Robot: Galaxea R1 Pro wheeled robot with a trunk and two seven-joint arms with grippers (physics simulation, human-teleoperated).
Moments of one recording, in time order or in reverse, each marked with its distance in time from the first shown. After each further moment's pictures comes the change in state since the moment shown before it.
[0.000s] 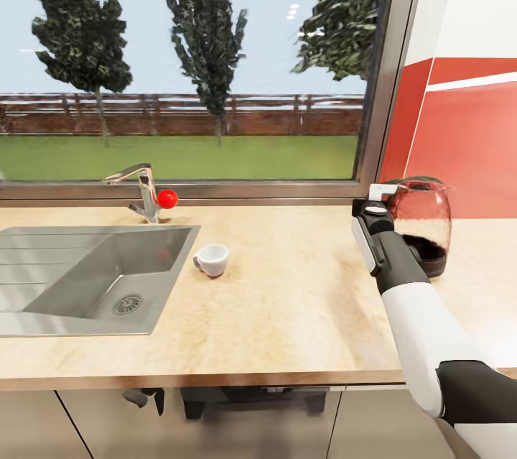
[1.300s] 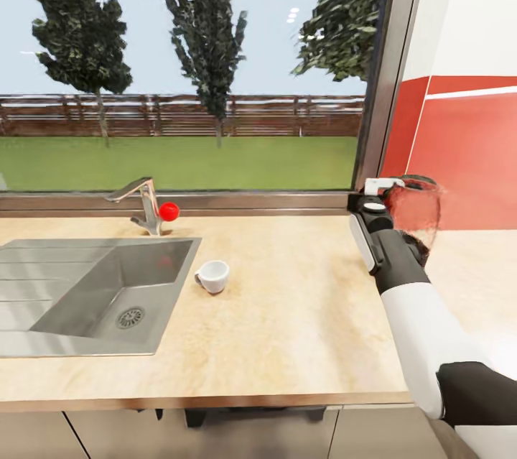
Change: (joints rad) left arm 0.000 0.000 0.000 0.000 0.000 0.000 0.000; right arm 0.002 0.001 0.032 -0.049 -0.005 -0.001 0.042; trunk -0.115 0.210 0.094
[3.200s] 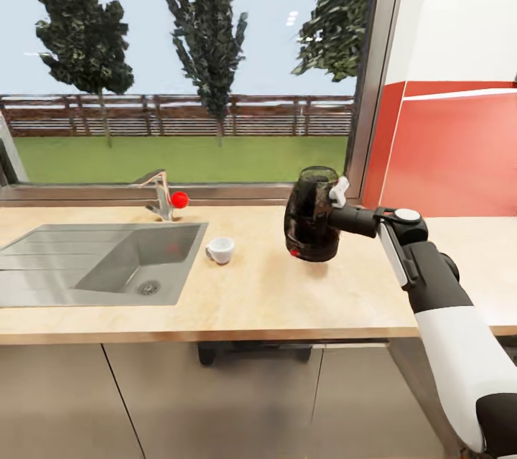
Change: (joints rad) left arm 0.000 0.000 -0.001 -0.001 0.000 0.001 -0.009; right arm 0.103 -0.146 0.049 -0.232 -0.031 -0.087 1.381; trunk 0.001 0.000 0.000
